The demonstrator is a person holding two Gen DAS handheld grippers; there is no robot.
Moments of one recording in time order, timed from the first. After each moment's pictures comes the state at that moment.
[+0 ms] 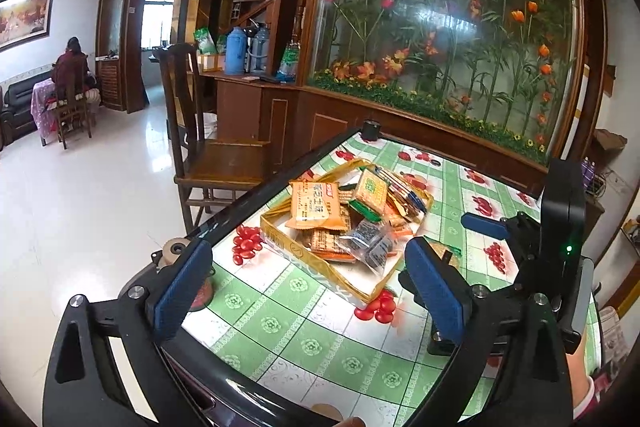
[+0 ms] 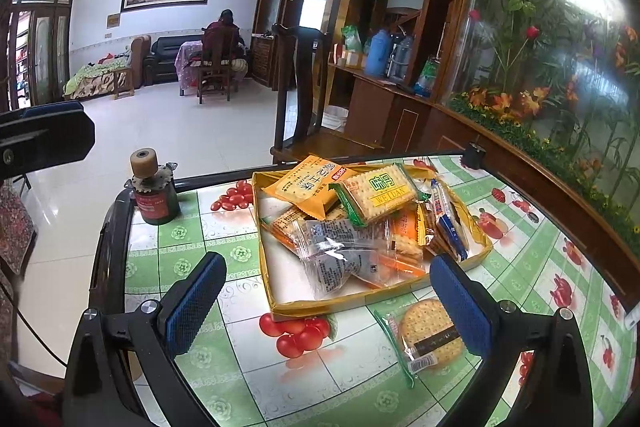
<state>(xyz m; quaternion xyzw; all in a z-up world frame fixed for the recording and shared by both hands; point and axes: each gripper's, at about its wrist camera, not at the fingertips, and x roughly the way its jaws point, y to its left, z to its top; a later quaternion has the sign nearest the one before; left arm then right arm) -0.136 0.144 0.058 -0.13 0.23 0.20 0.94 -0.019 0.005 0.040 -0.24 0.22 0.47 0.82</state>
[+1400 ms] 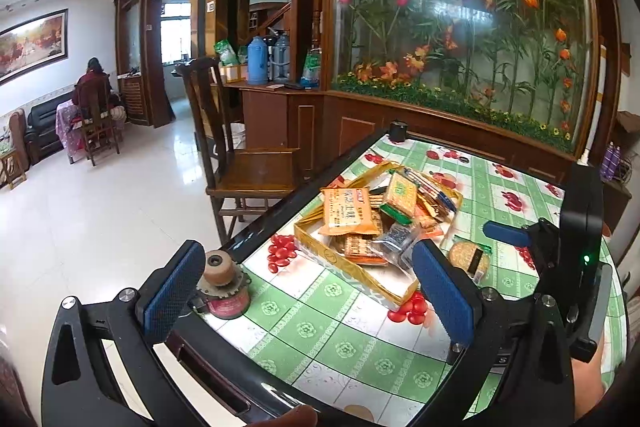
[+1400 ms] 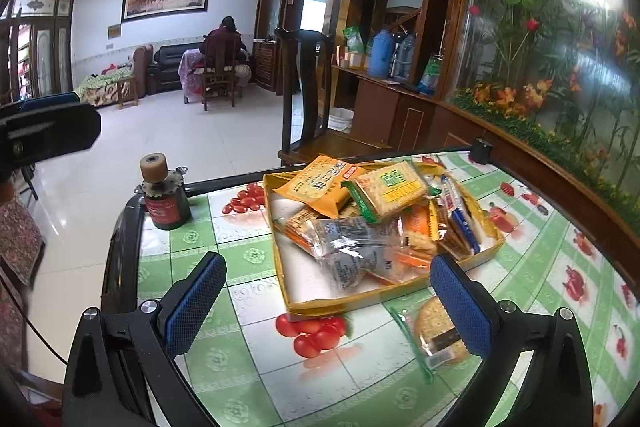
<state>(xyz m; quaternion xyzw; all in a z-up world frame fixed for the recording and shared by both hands) -0.141 0.142 0.068 -0.08 0.23 0.25 0.94 -0.028 0.012 0.033 -0.22 0.23 0.48 0.82</state>
